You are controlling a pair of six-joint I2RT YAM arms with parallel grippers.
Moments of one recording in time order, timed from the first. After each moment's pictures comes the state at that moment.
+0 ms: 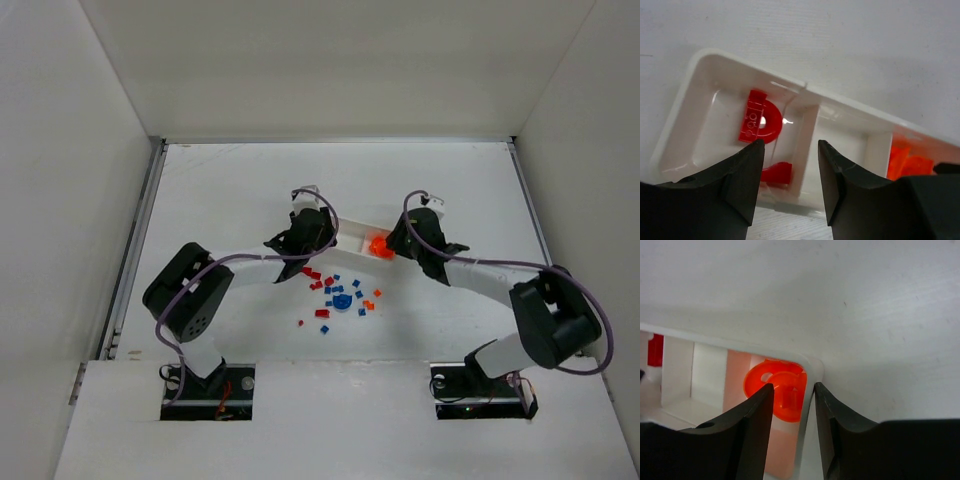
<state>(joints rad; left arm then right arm) -0.72 1.71 0.86 0.32 -0.34 -0.60 0.49 1.41 0.65 0.08 0.27 0.73</state>
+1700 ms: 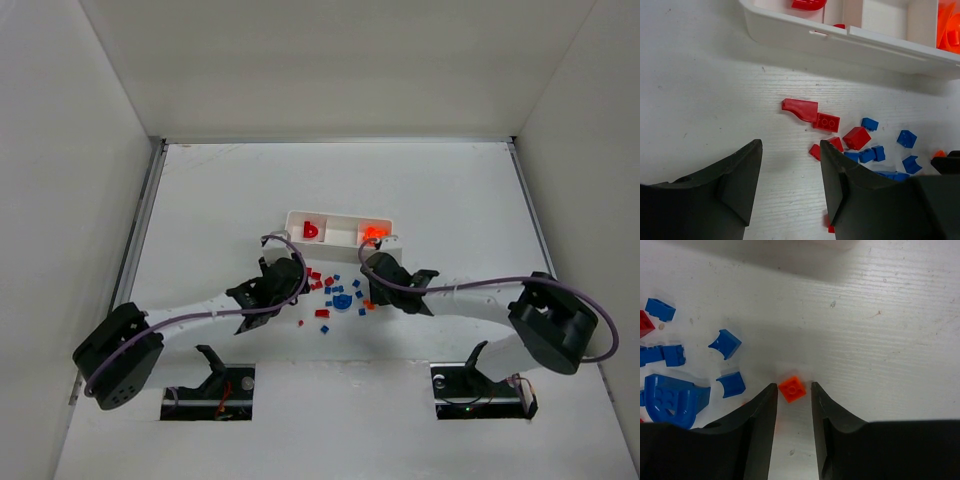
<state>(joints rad) -0.86 1.20 0.44 0.08 -0.49 -0.73 0.89 1.44 0.66 -0.22 0.42 0.66</state>
